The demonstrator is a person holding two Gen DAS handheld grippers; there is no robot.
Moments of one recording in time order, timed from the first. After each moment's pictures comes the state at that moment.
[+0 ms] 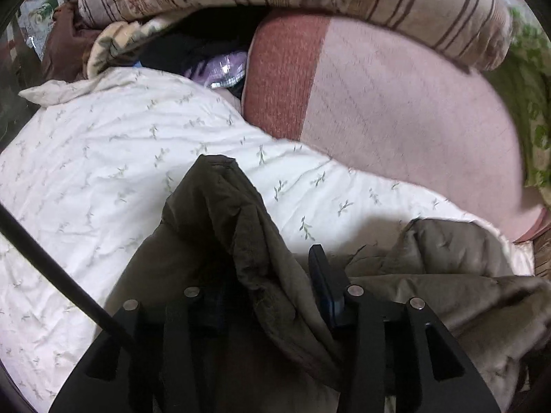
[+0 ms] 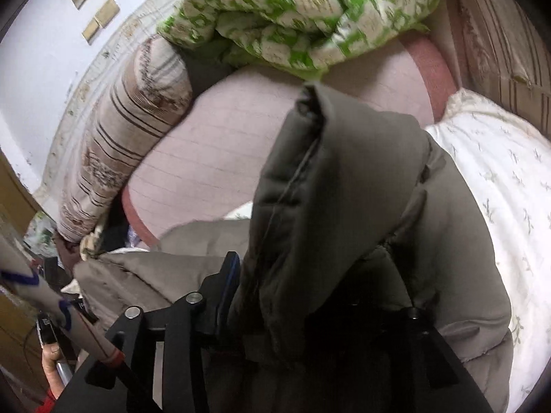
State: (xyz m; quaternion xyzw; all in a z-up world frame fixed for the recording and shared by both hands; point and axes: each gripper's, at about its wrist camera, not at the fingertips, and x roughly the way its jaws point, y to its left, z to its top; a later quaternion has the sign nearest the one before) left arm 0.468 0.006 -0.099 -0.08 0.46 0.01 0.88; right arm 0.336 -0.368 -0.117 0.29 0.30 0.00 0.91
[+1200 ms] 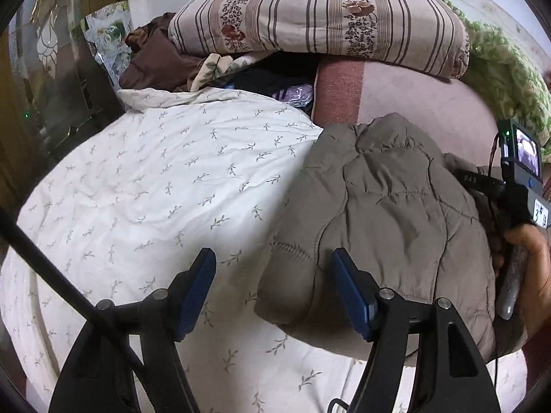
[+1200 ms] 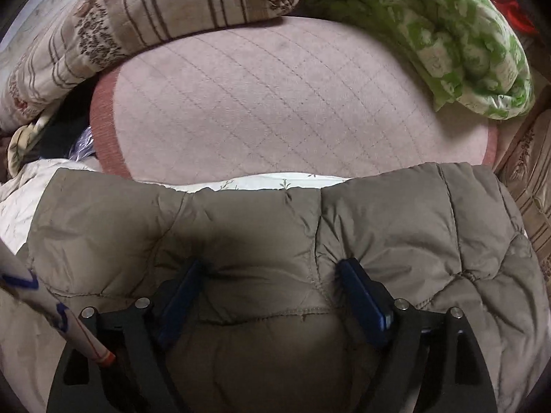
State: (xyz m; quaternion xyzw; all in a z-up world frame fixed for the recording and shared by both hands) left arm 0.277 0.096 -0.074 -0.03 0.39 0.06 0.92; right arm 0.459 -0.190 -0.139 0.04 0.42 -0.09 0.90
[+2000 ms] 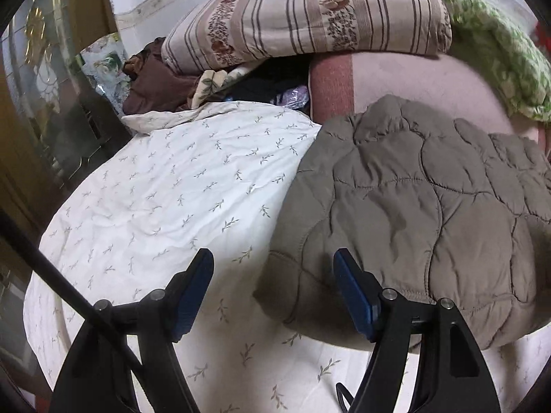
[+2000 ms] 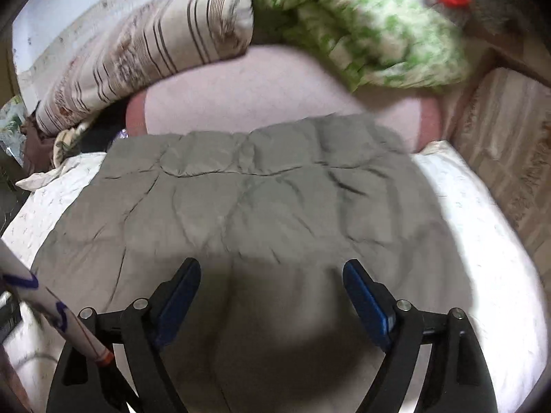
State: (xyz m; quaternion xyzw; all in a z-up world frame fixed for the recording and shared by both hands) left arm 0.259 0.079 -0.077 0.05 0.38 0.08 0.92; right arm 0.243 -0.244 -0.089 0.06 0.37 -0.08 0.92
